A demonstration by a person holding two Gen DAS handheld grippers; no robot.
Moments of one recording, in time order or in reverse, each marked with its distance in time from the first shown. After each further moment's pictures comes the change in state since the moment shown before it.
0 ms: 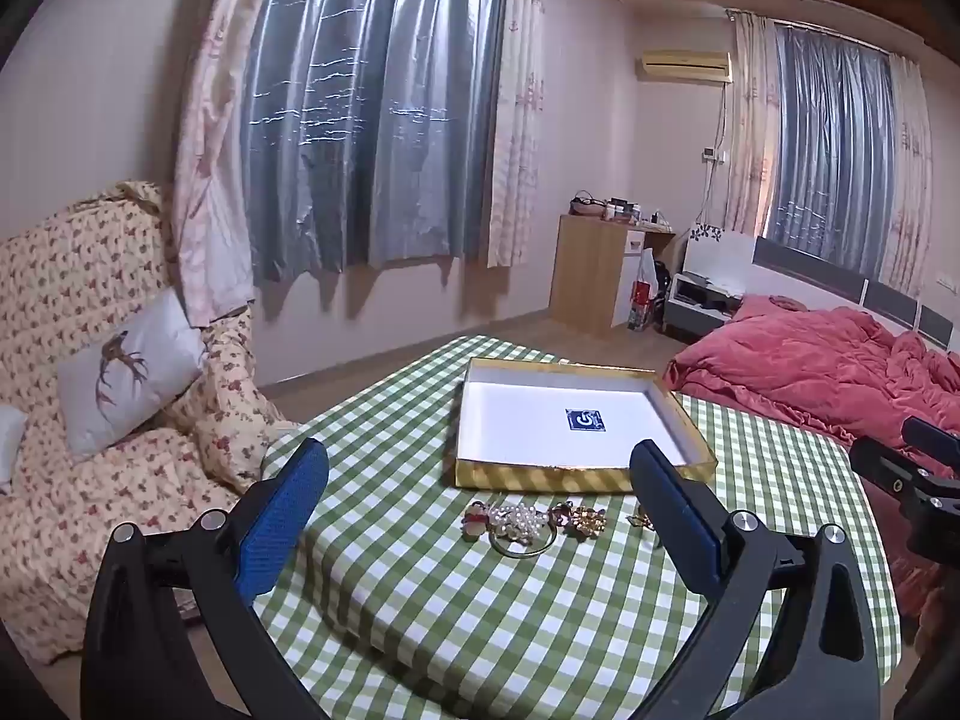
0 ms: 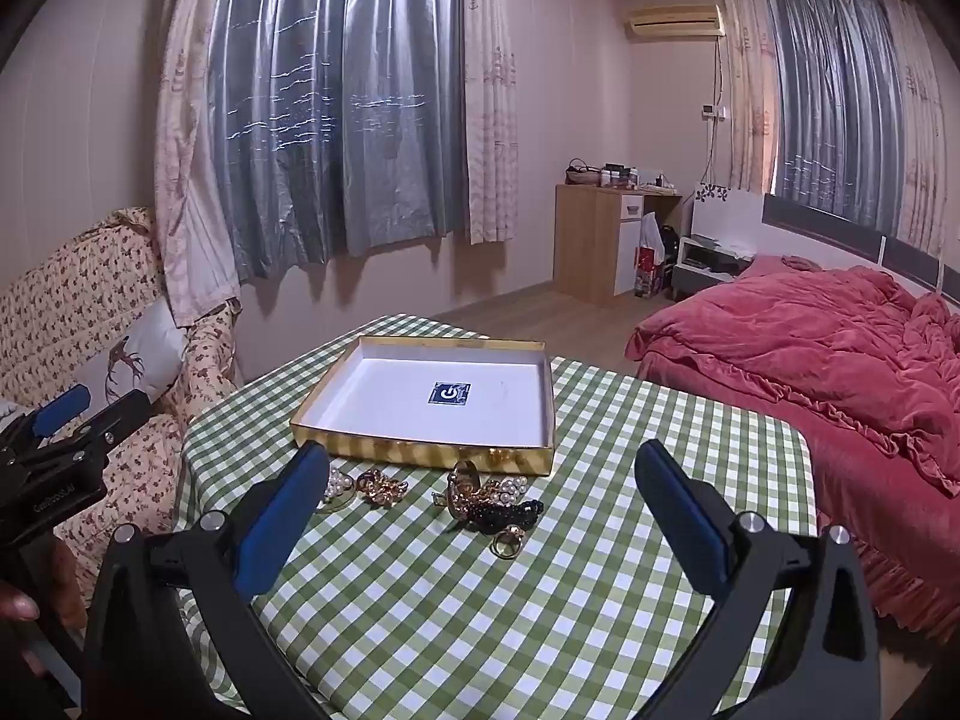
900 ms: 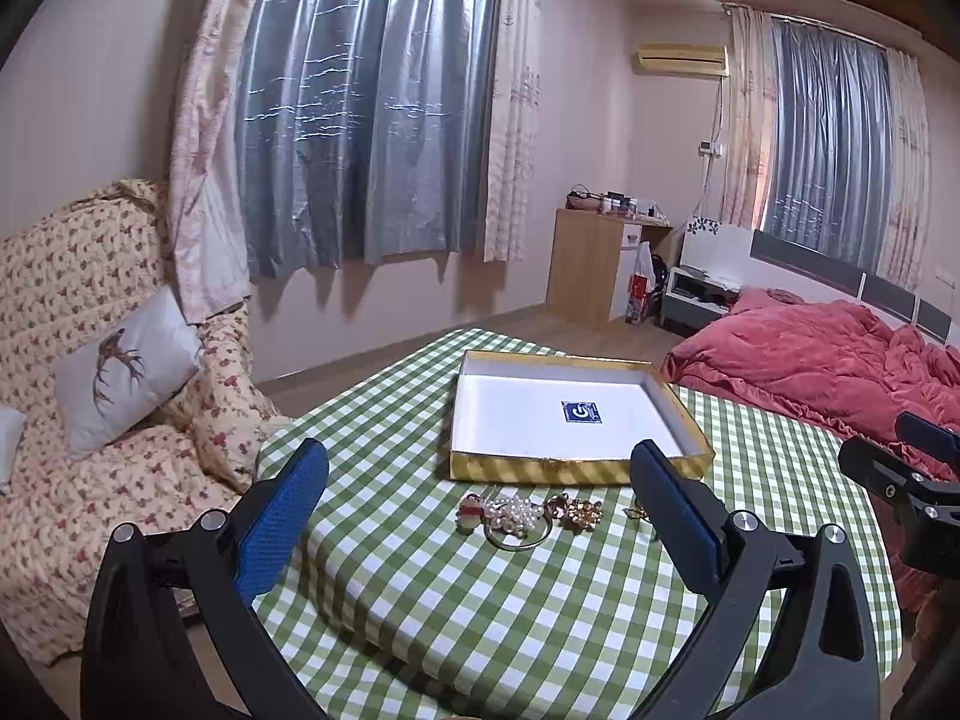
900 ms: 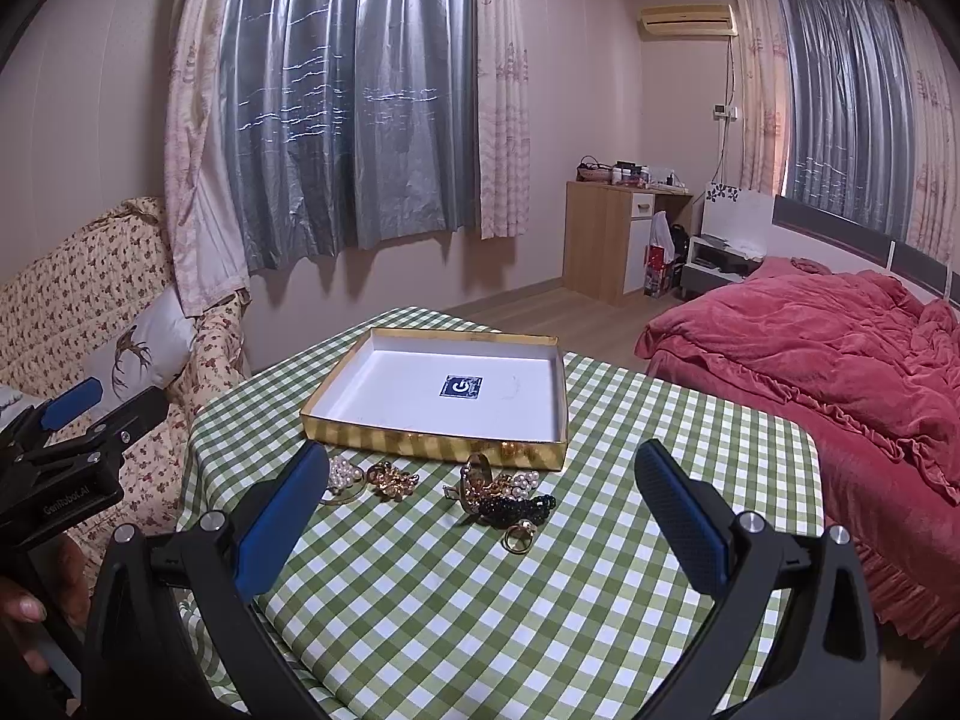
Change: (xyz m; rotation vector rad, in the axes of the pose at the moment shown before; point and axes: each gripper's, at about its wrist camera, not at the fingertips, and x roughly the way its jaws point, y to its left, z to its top) left arm 0.000 -0.003 -0.003 0.007 0.008 -0.002; right arm 0.004 0.005 -0.001 -0.014 0.010 0.026
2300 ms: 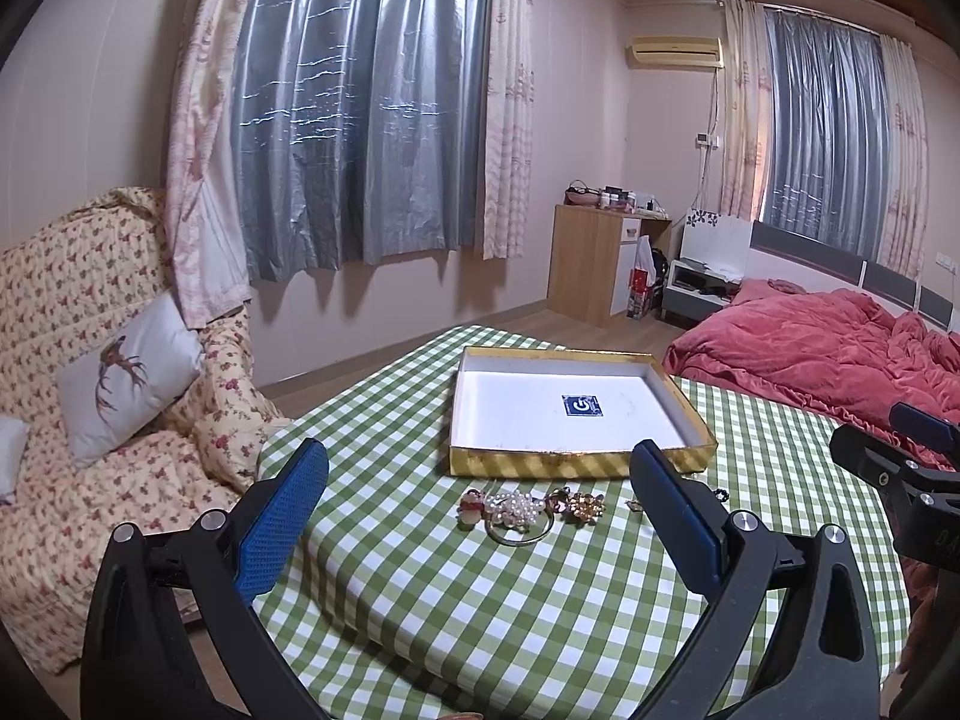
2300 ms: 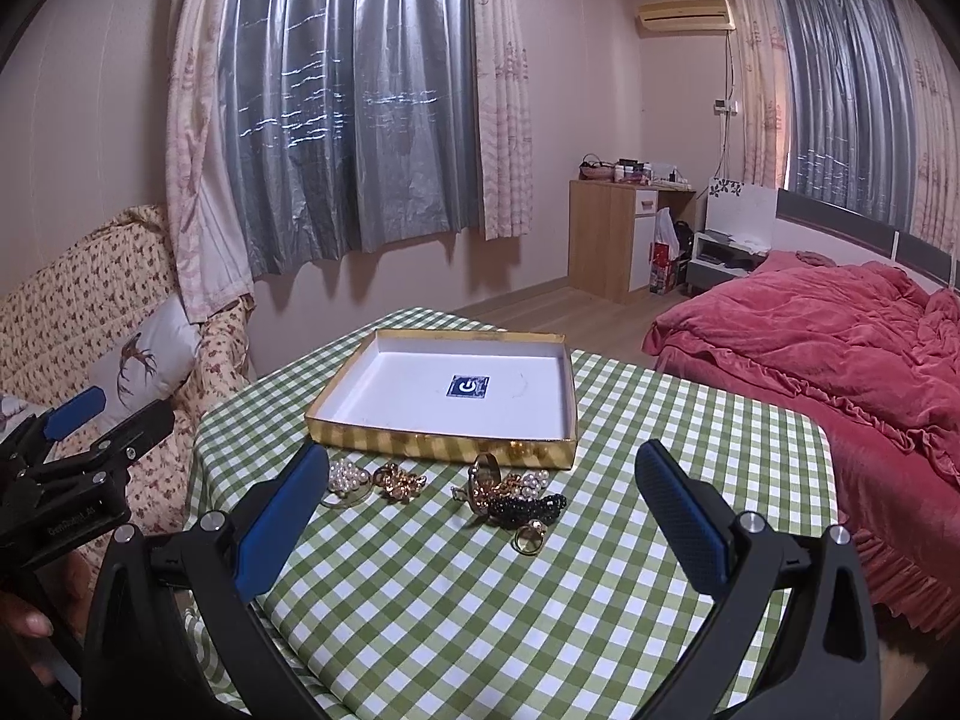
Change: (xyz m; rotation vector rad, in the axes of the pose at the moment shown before) left arm 0.003 -0.006 -0.005 0.031 0.006 0.006; right arm 0.008 -0.002 -0.005 0.019 -0.003 0.015
